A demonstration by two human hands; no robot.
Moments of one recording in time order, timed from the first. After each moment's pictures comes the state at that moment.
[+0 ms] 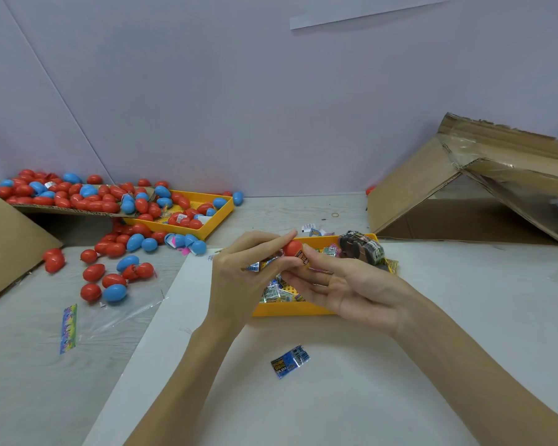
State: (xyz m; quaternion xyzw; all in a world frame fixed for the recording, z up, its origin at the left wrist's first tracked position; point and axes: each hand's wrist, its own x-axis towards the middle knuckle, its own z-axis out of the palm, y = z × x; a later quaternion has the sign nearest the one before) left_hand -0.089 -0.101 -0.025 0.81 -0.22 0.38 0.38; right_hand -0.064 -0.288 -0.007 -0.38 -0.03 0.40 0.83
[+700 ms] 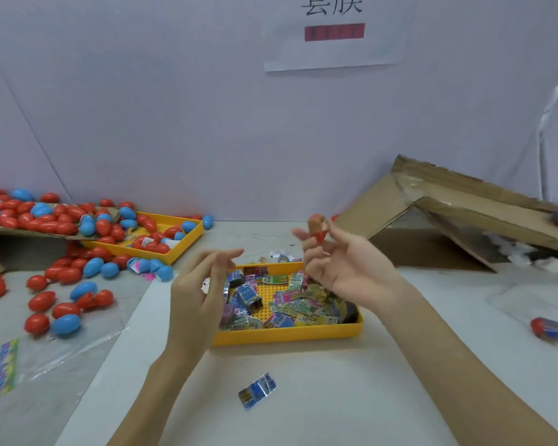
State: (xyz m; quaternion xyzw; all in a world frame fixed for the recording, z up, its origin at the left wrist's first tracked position) left_hand -0.089 -0.093 -0.025 0.80 -0.09 0.39 0.45; right_hand -0.018 -0.323 0.020 -0.31 -0.03 0.33 0.89
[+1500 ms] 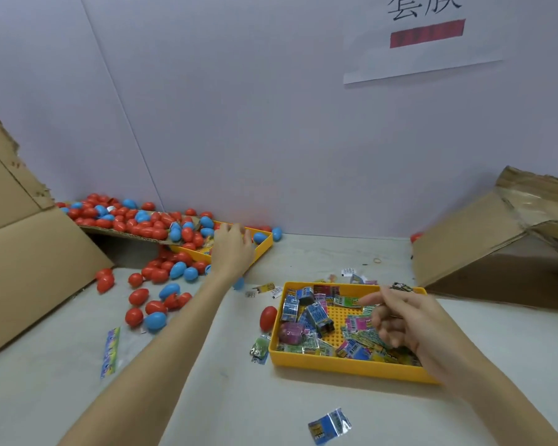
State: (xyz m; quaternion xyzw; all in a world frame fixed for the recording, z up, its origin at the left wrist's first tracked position) left_hand 0.041 0.027 -0.011 0.92 0.17 0.27 0.21; right_hand -0.022 -0.302 -0.035 -0.65 -0.09 0.16 0.74
